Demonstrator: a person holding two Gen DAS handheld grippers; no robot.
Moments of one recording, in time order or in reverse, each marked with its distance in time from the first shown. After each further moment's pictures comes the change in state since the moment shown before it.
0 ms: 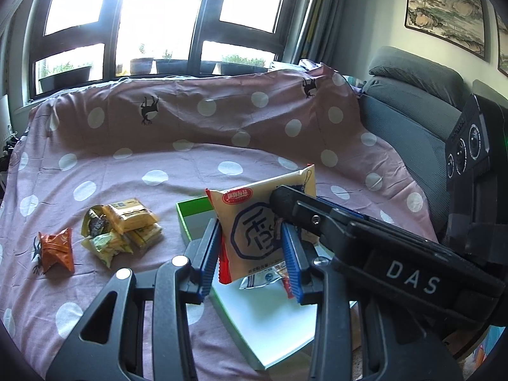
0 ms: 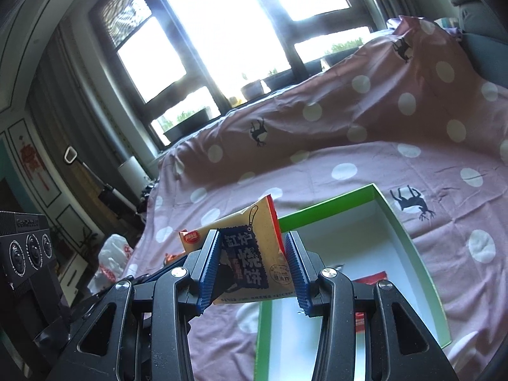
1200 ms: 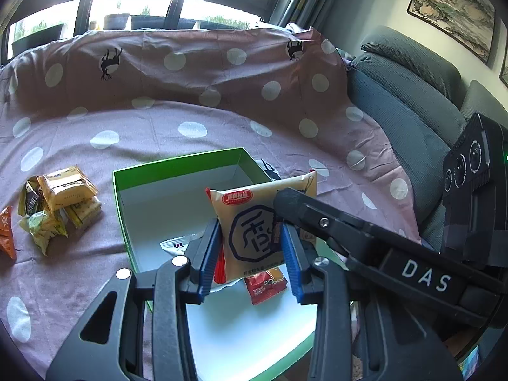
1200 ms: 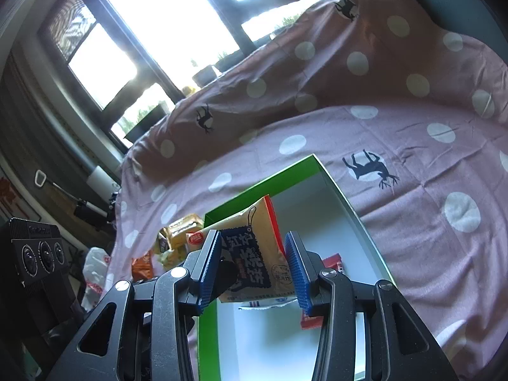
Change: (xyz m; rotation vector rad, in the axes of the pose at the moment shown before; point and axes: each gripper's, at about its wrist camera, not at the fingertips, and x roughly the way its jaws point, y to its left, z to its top) left arm 0.080 -0.011 -0.004 -0.067 0.174 -0.146; right arm 0.017 -0.072 0.000 0.163 0.091 -0.123
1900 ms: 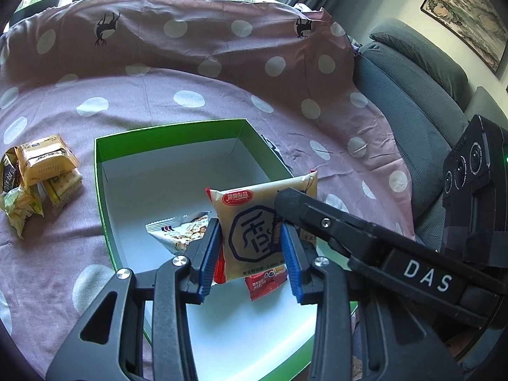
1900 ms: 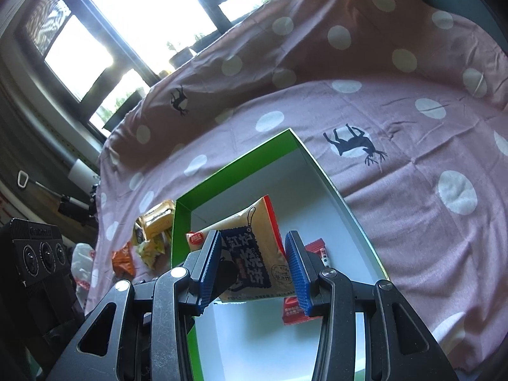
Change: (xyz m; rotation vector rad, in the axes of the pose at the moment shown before) left arm 0.031 0.015 -0.005 -0.066 0.101 -0.047; right arm 0.023 -0.014 -0.002 0.049 0.093 -0.075
